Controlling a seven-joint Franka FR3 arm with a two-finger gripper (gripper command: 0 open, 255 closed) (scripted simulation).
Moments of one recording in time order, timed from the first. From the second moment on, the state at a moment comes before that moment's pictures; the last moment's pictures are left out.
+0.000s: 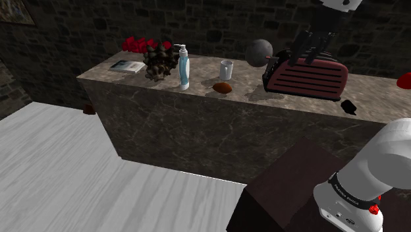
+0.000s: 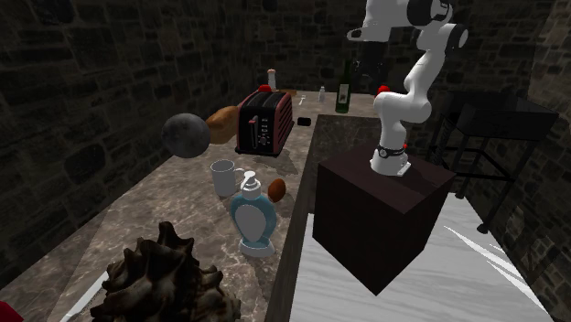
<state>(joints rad) 0.02 -0.81 0.01 -2.36 0.07 1.69 0.17</state>
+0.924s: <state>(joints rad) 0.06 -0.47 -0.11 -2.37 0.07 2.07 -0.07</state>
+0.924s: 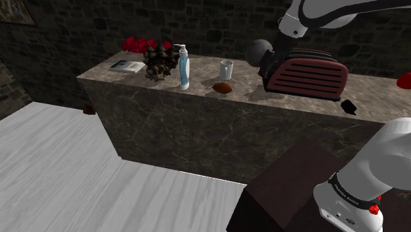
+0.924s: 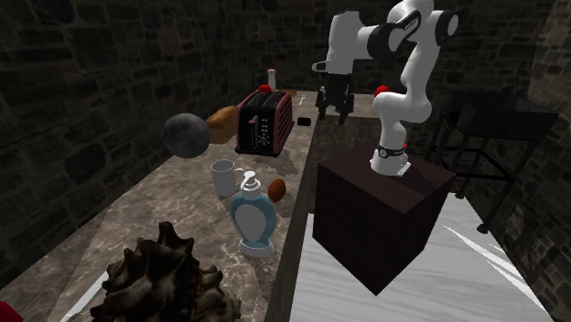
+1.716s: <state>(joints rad) 0.10 0.00 -0.18 -2.16 0.23 2.33 -0.36</state>
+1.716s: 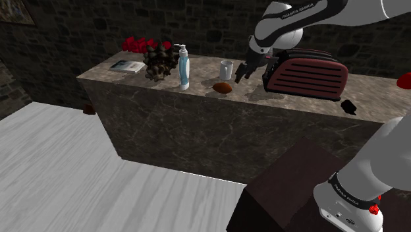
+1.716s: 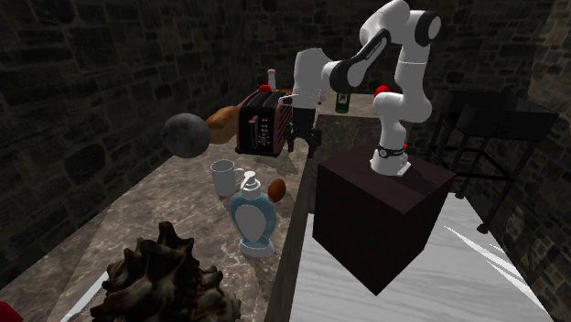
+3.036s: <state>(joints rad) 0.07 0.40 -0.14 -1.87 0.38 2.44 -0.57</state>
